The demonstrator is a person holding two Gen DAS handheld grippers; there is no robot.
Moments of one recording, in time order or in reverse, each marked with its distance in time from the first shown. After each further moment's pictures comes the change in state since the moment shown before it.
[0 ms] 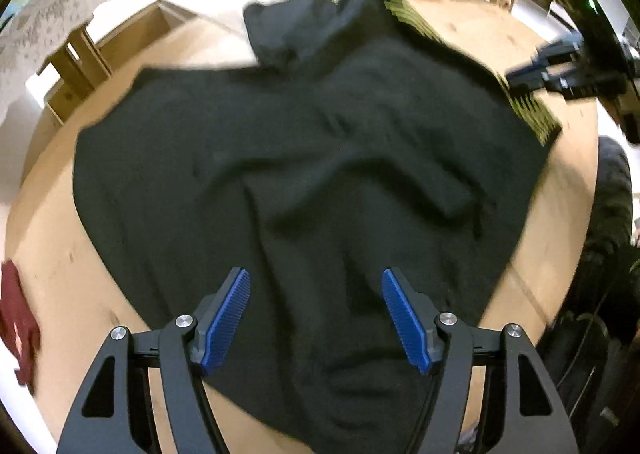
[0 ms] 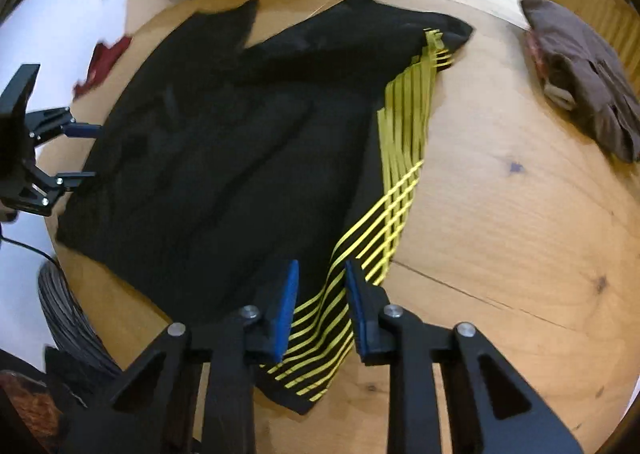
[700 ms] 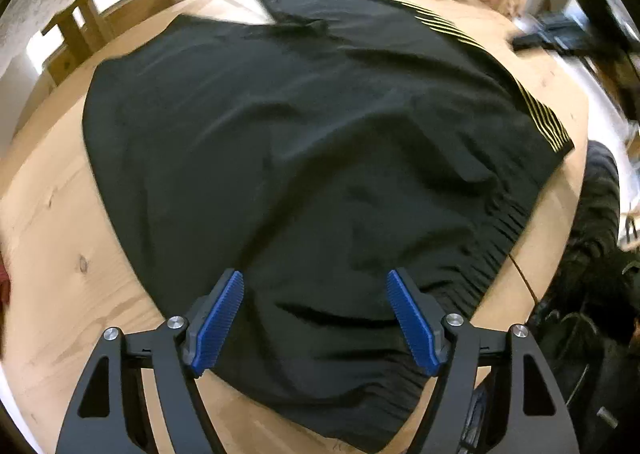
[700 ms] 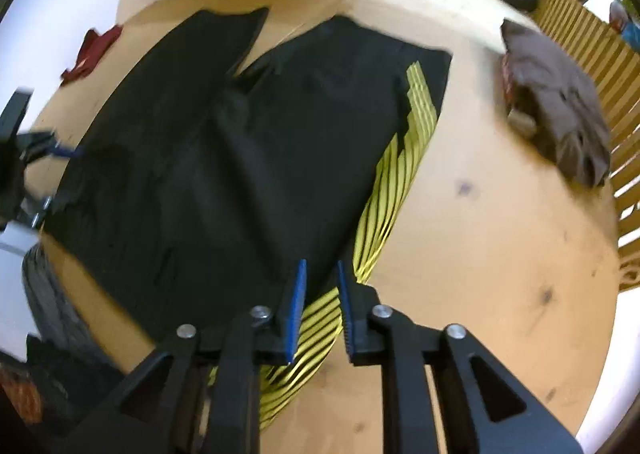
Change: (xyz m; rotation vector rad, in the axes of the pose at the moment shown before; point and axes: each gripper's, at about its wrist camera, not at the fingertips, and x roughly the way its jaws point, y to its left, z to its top) left arm 0.002 -0.002 -0.020 -0.039 -0.002 -0.043; right arm -0.009 0.004 0.014 -0.018 -0.027 -0.098
